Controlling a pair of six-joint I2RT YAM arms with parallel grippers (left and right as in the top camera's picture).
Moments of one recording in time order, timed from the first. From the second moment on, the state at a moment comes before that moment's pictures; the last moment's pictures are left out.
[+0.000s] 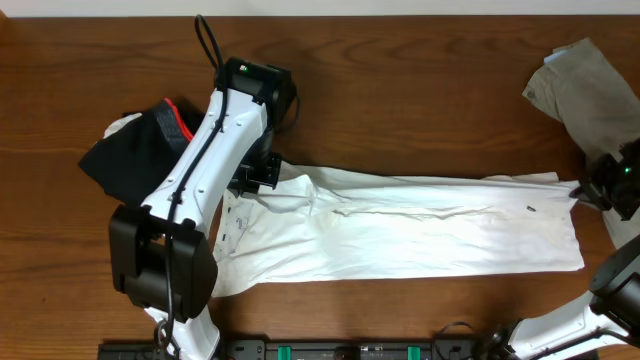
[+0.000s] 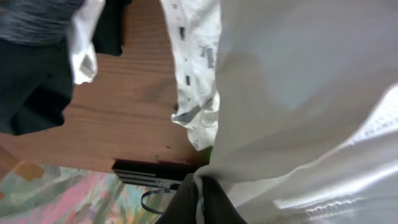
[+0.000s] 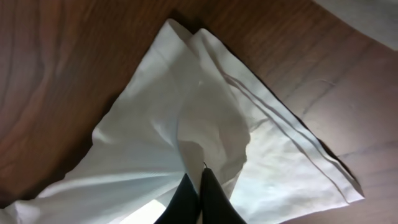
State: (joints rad) left arm -0.36 1.88 1.69 -1.70 -0.14 -0.23; right arm -0.69 1.86 1.41 -1.14 -0.30 0.10
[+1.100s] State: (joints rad) left arm -0.36 1.80 1.50 -1.70 -0.04 -0.20; right arm -0.69 1.86 1.41 -1.17 -0.30 0.07
